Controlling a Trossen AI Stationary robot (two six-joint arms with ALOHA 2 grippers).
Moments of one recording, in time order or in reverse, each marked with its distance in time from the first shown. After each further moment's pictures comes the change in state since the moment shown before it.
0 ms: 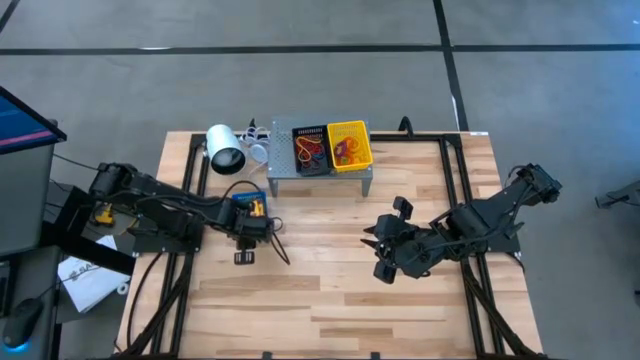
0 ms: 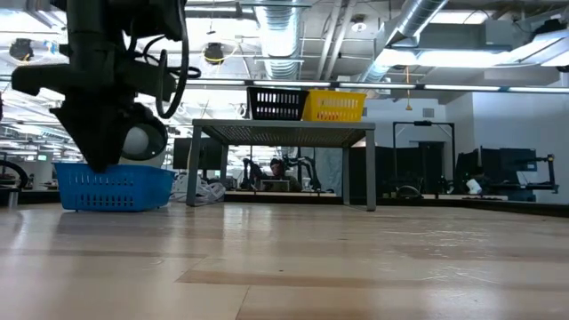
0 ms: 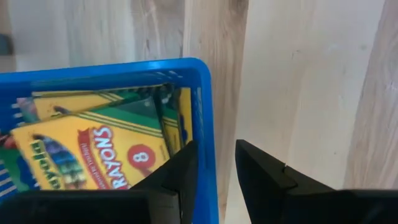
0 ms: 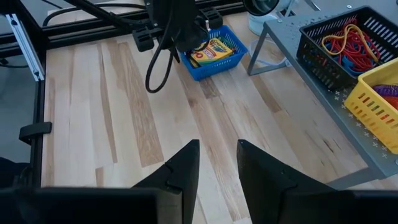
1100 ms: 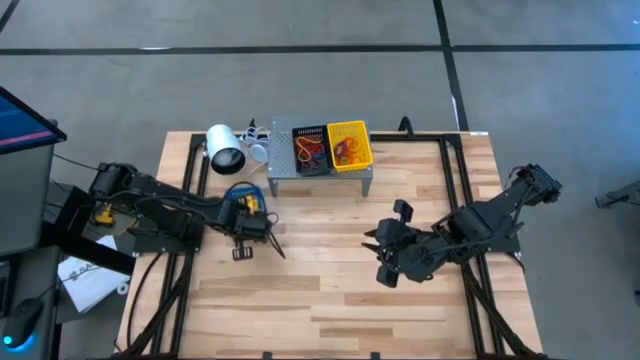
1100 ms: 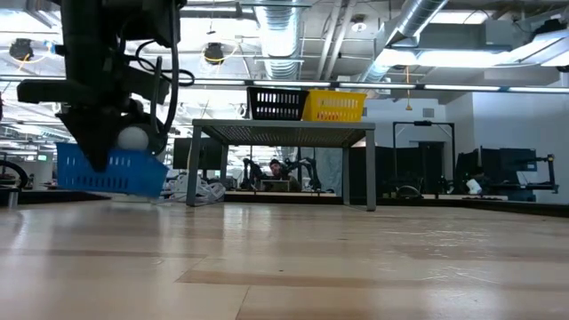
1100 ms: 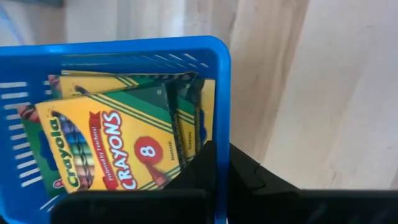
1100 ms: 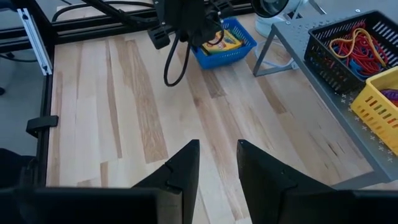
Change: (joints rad) left arm 0.000 0.000 -0.006 -0.088 -0.107 -0.104; right arm 0.023 0.000 0.000 0.004 0.000 -0.016
